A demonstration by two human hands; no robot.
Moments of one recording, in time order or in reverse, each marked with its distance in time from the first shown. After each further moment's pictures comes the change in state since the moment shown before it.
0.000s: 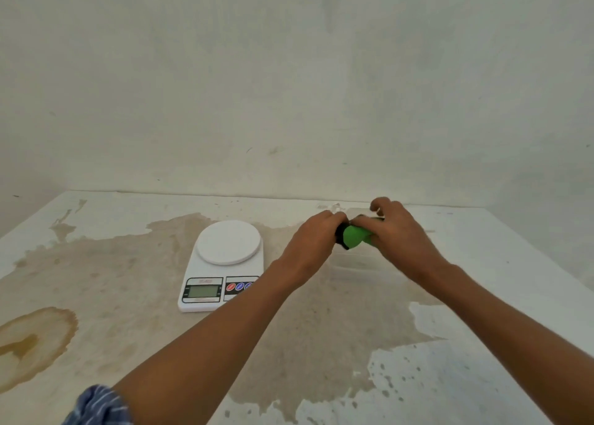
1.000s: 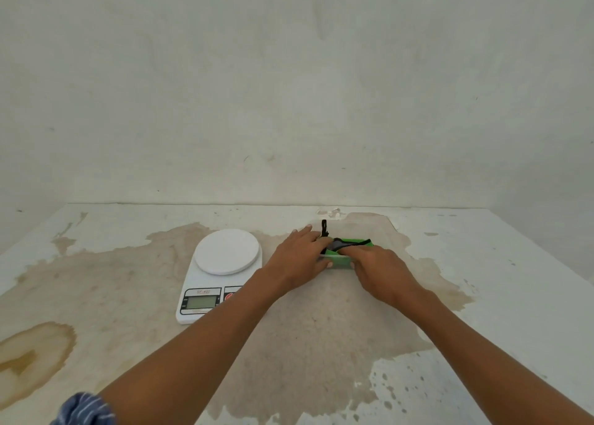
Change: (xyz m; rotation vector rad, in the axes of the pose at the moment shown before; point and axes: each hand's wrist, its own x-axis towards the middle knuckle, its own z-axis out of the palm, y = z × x) left_hand -0.006 -0.039 0.011 0.301 -0.231 0.006; right_hand -0.016 -0.018 0.059 0.197 -0.152 0.146
